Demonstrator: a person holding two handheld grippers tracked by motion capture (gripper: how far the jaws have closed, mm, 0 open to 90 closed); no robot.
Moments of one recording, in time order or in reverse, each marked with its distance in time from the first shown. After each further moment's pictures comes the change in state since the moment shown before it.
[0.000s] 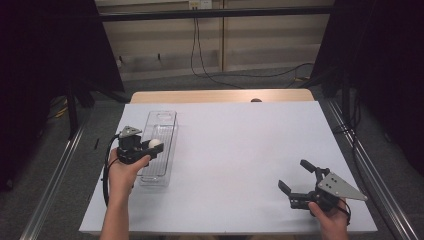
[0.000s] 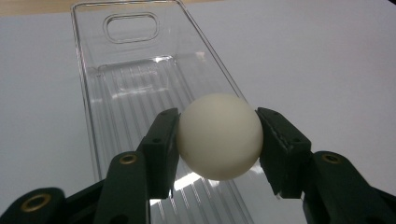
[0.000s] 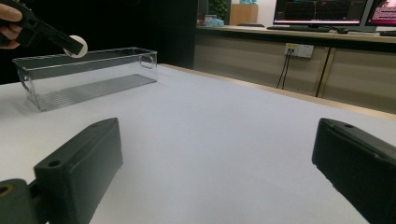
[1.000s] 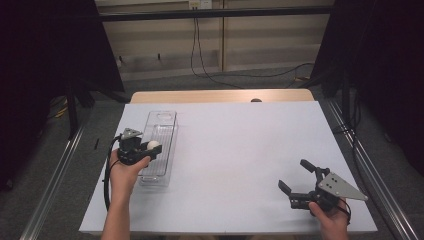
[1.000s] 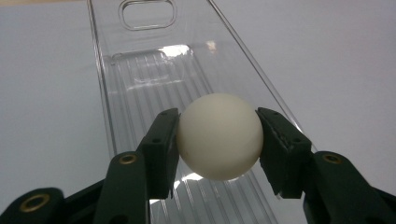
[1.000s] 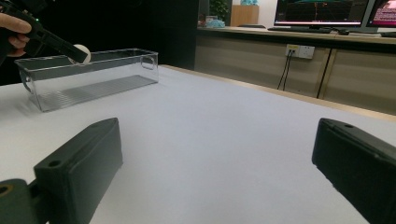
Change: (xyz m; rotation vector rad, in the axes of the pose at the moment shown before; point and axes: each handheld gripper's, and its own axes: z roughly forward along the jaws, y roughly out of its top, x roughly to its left) left arm 0.006 -0.008 0.009 0.014 0.048 -0.005; right arm 0.000 0.001 0.000 -0.005 0.006 0.000
